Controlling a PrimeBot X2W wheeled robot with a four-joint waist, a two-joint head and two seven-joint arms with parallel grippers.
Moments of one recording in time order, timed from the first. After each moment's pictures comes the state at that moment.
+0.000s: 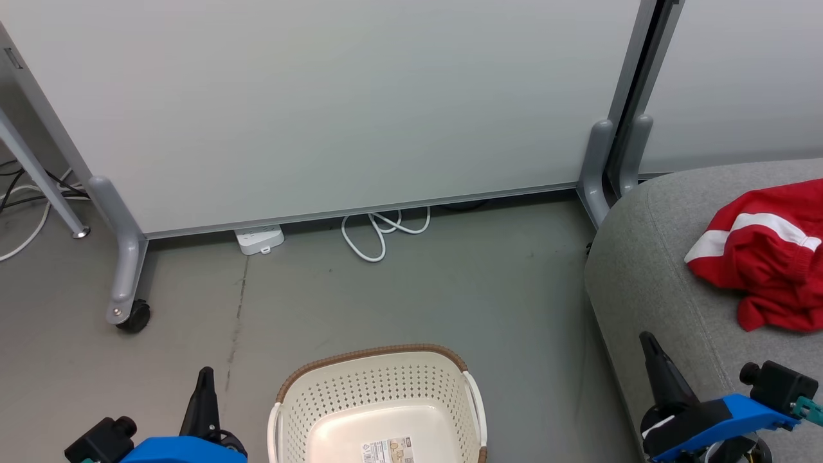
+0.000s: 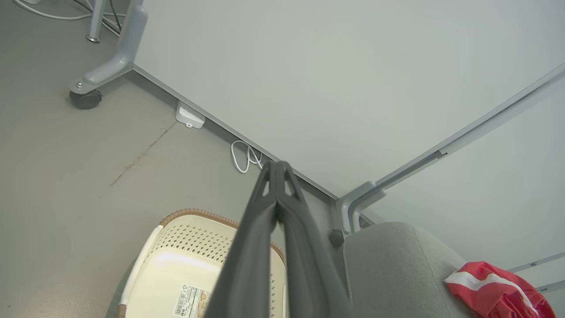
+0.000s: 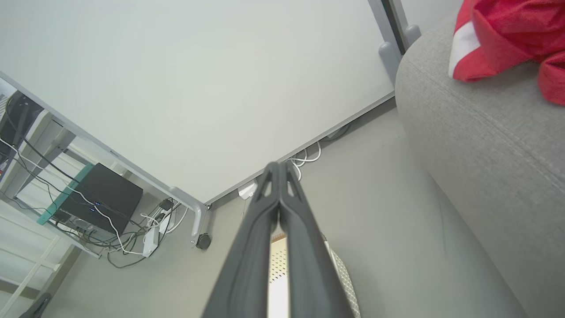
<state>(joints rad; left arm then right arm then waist) 0.00 0.08 -0.01 0.37 -0.81 -0.13 -0.12 -0.03 -0.06 -0.03 0.25 0.67 0.13 0.02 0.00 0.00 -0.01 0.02</state>
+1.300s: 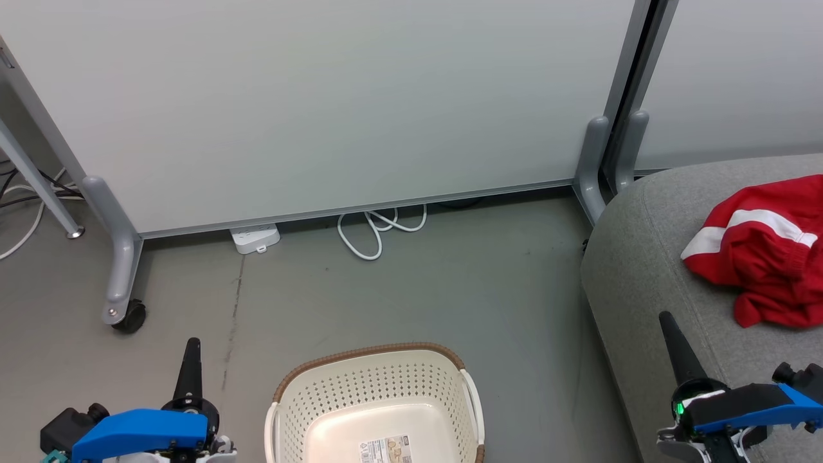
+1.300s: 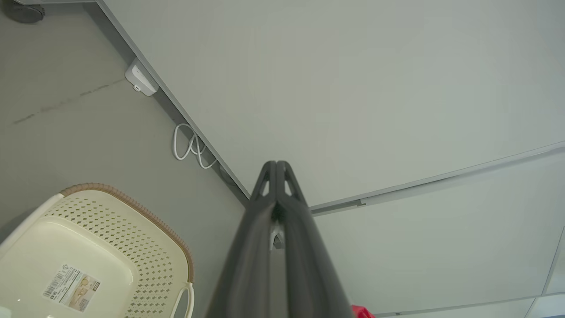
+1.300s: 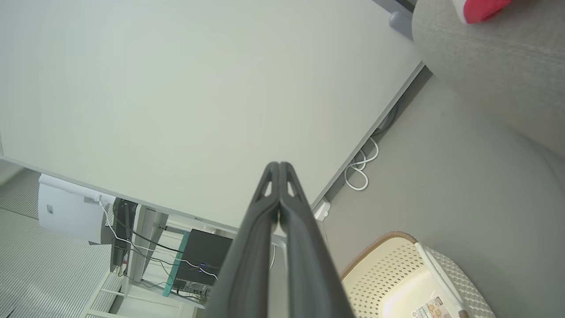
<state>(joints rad) -0.05 0.06 0.05 0.31 -1.22 -0.13 0.00 -0.07 -0.05 -0.07 0.25 1.15 0.13 0.07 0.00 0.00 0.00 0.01</state>
